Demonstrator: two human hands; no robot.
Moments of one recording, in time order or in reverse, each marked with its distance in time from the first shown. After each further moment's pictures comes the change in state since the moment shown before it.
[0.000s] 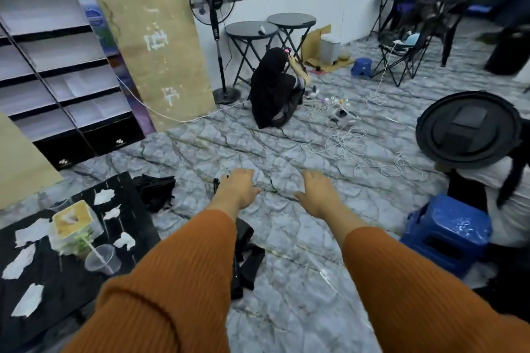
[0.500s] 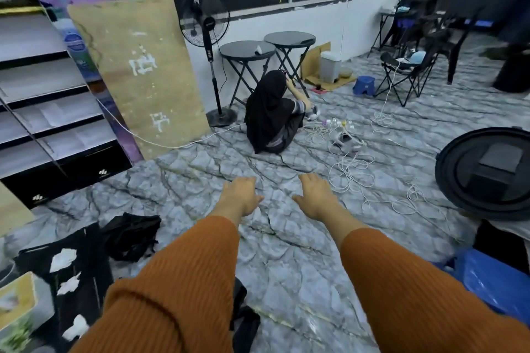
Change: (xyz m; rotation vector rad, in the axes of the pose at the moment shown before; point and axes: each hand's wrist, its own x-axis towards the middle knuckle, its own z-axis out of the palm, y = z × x) left_hand 0.245 0.036 -0.078 0.012 -0.015 -0.027; right_hand 0.256 0.041 -0.073 0.006 0.011 -0.004
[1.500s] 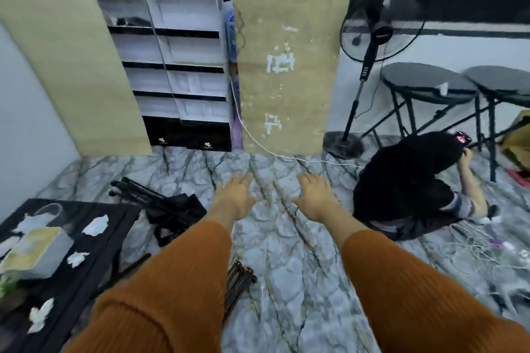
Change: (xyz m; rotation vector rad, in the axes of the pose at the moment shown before) left_hand 0.398 -0.164 -0.121 -0.208 0.146 -0.704; right_hand 0.577 -0.140 -0.045 -0.251 -0.242 -0.724
